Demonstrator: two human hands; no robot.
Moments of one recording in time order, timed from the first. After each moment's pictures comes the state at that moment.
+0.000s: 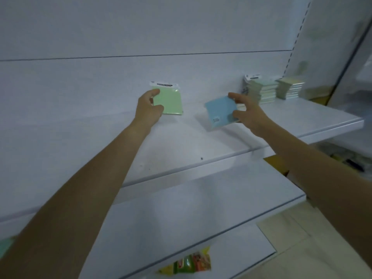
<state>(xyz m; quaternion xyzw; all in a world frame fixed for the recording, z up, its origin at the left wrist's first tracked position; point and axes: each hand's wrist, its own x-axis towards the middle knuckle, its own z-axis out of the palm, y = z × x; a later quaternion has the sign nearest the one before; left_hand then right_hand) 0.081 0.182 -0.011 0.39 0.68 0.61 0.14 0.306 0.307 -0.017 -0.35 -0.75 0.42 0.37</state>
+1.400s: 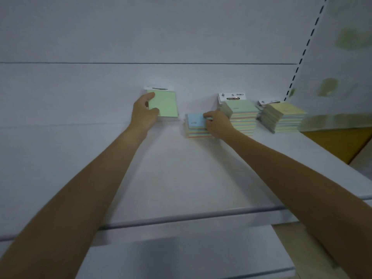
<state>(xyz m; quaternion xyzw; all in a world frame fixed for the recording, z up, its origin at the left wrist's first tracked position) 0.177 0.410 -0.007 0.28 0.72 0.63 0.07 0.305 0.561 -0.030 -0.34 -0.87 0.27 0.22</state>
